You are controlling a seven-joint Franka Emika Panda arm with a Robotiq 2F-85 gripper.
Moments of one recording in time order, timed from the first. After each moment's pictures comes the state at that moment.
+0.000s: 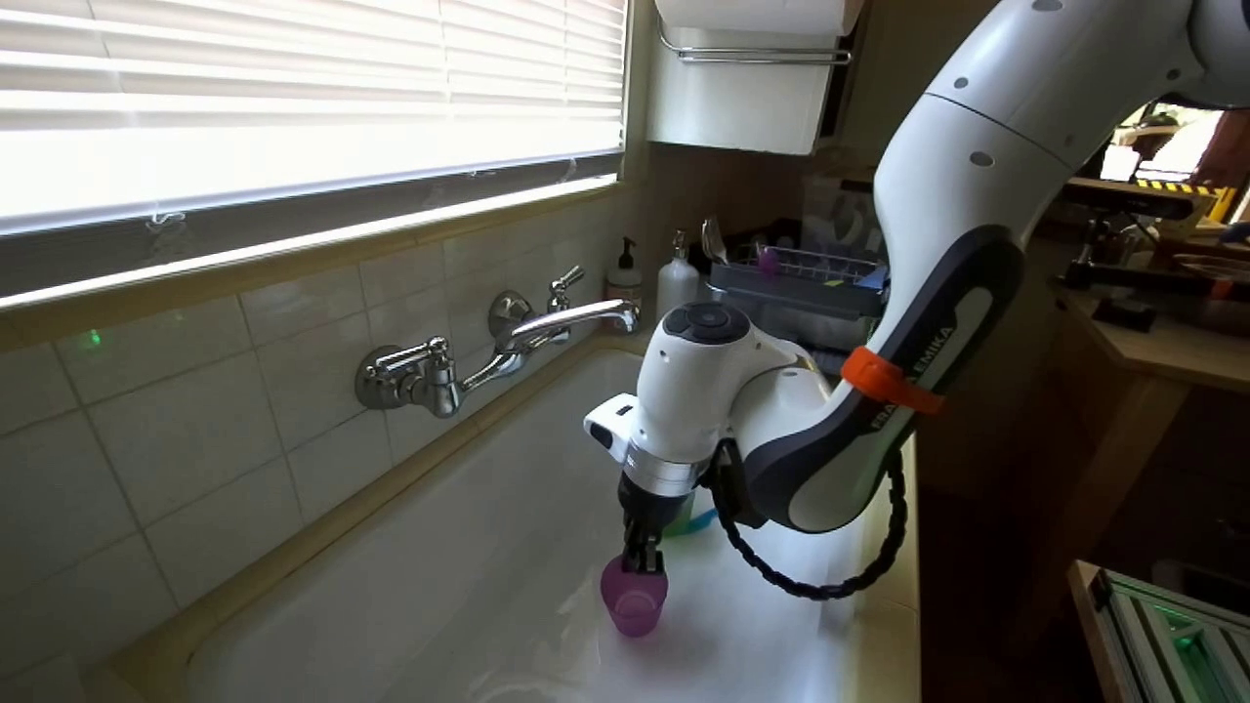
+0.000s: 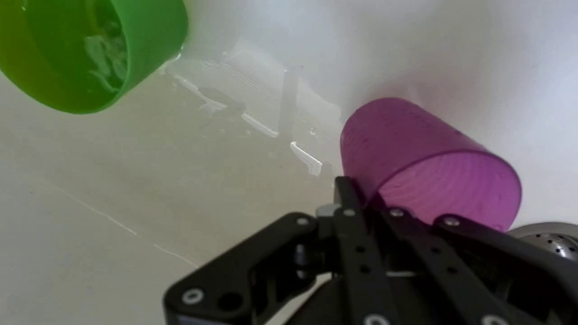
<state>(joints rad) -0.17 0.57 0.17 -2.16 -0.65 2.87 -0.05</state>
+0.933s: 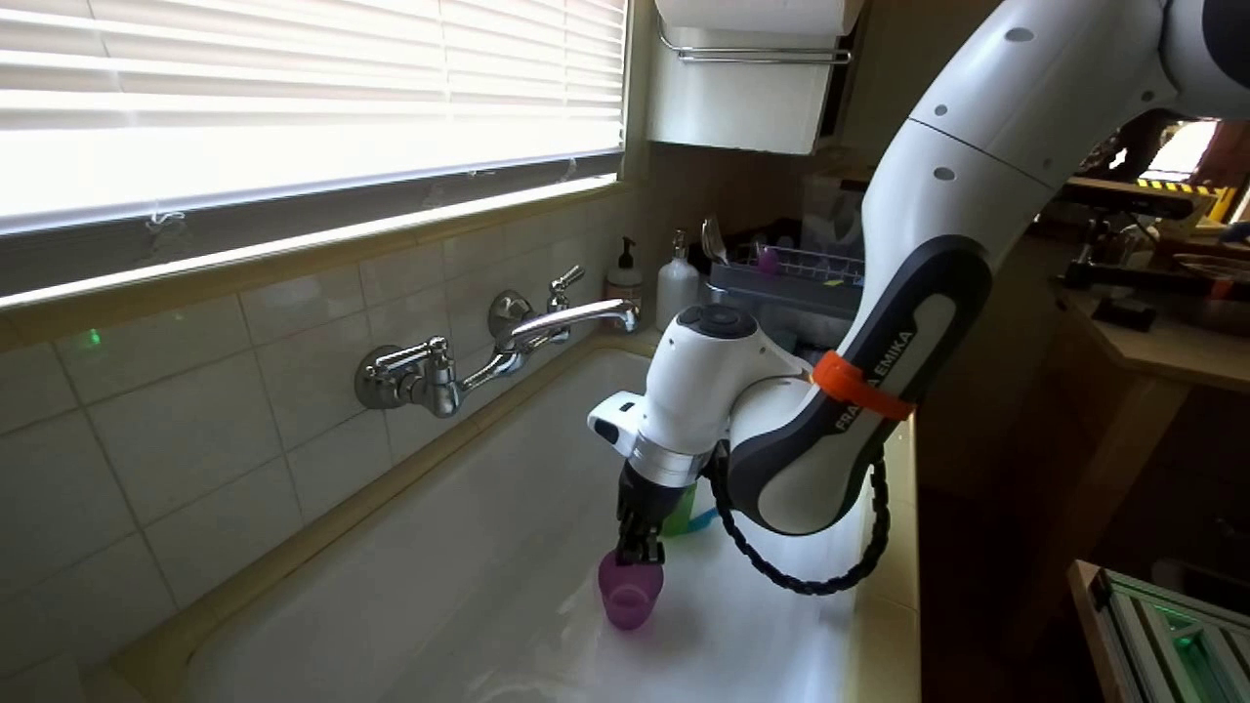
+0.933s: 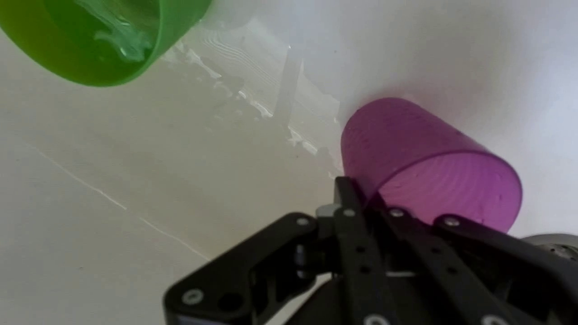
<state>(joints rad) -0.14 0.60 0.12 -2.16 -0.44 2.98 -0.36</state>
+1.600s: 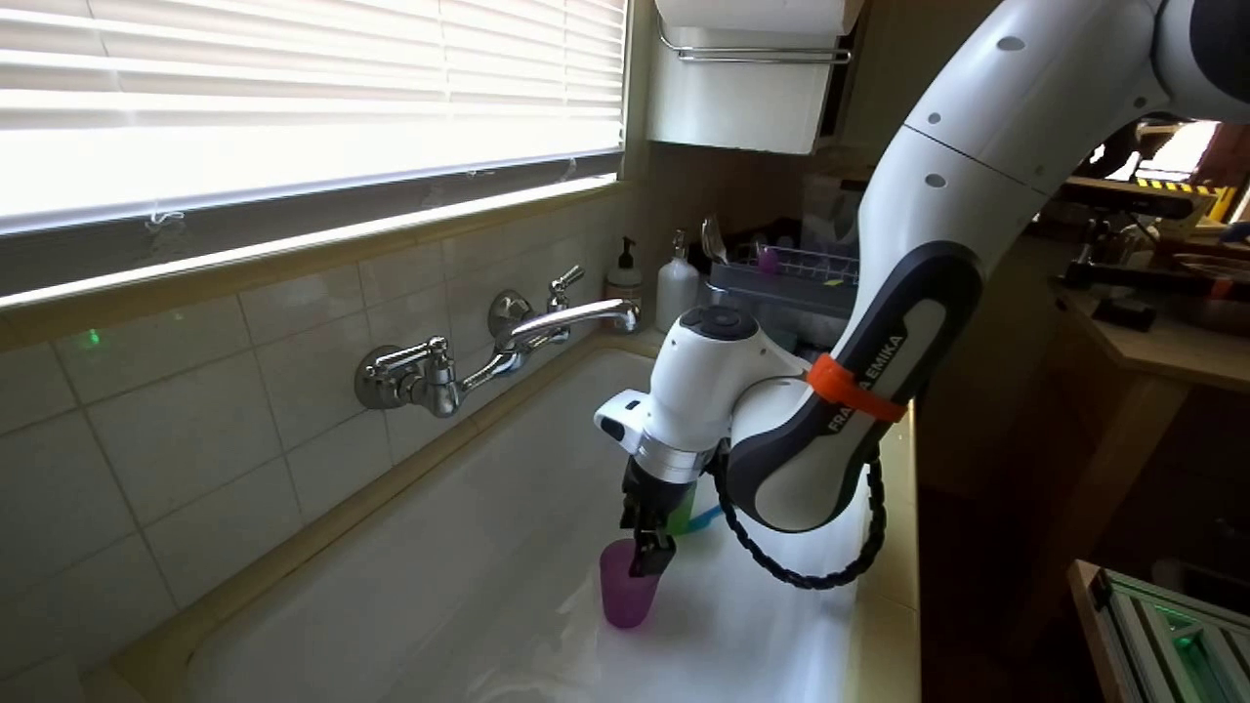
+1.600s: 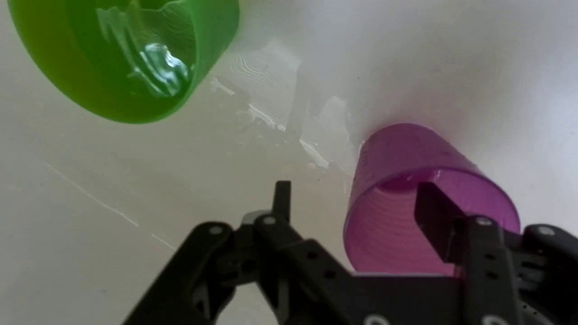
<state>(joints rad) -0.11 0.61 0.06 -2.15 -0.41 2.99 -0.38</state>
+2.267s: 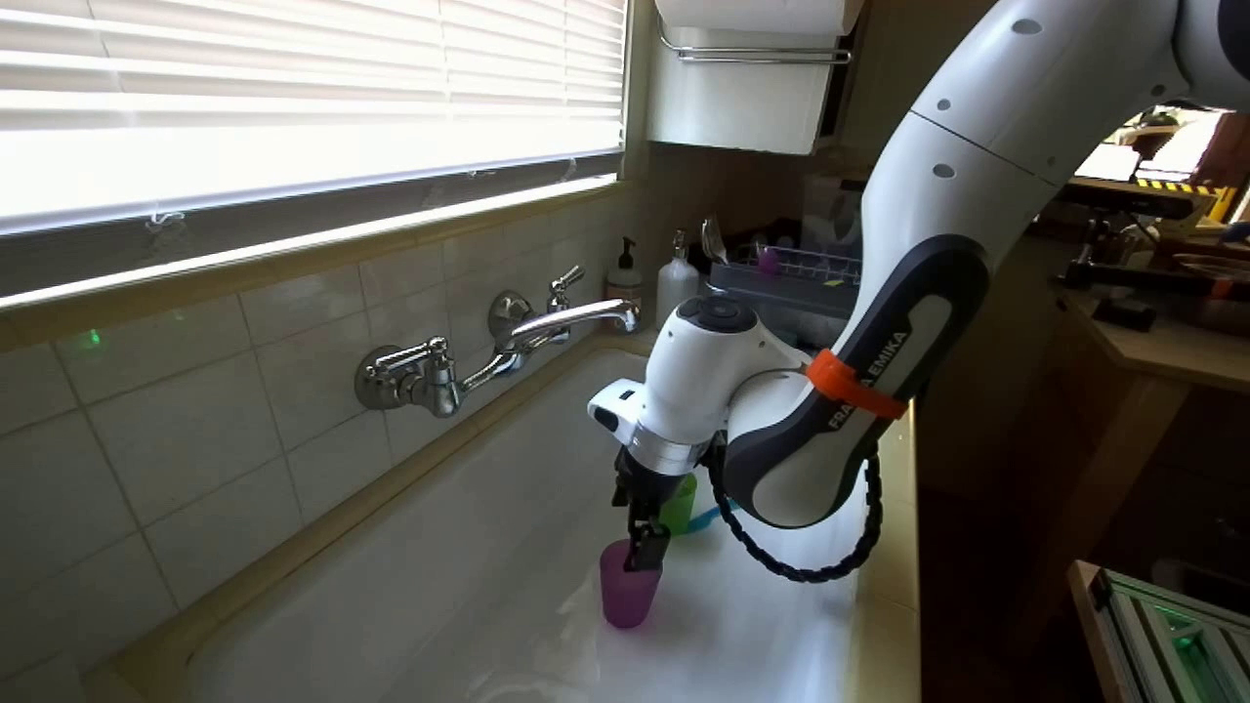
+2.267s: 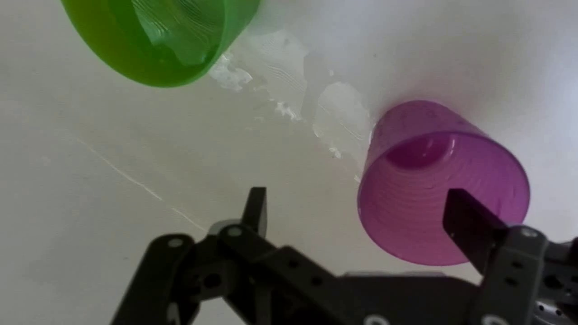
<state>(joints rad) -0.05 0.59 0.01 -2.15 -0.41 3.00 -0.36</state>
